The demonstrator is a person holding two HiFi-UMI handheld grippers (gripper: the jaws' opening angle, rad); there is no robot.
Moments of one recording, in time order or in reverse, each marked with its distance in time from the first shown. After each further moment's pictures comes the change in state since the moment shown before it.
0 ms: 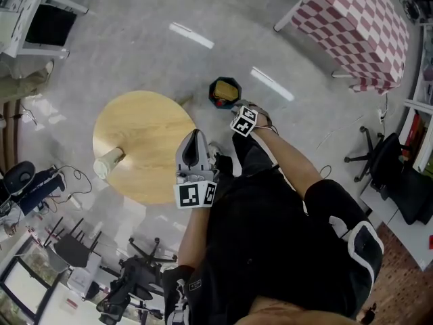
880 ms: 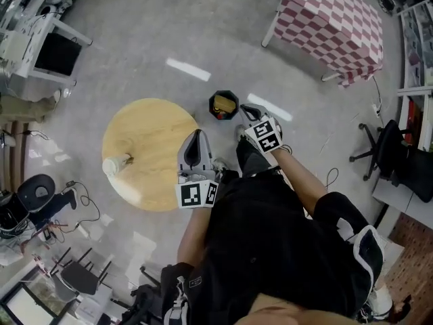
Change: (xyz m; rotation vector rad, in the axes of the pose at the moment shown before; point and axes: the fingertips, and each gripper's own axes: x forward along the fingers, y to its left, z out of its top) left arm -0.098 -0.030 0.049 0.063 -0.125 -0.148; right arm -0.256 0.043 0.066 0.388 -0.577 -0.322
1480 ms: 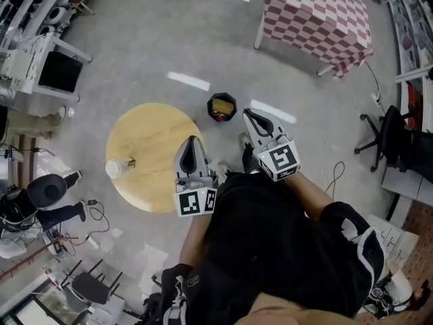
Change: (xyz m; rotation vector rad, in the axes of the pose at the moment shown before) left arm -0.054 -0.041 0.030 0.046 -0.068 -0.026; right arm -0.183 0.041 0.104 0.024 -0.469 -0.117
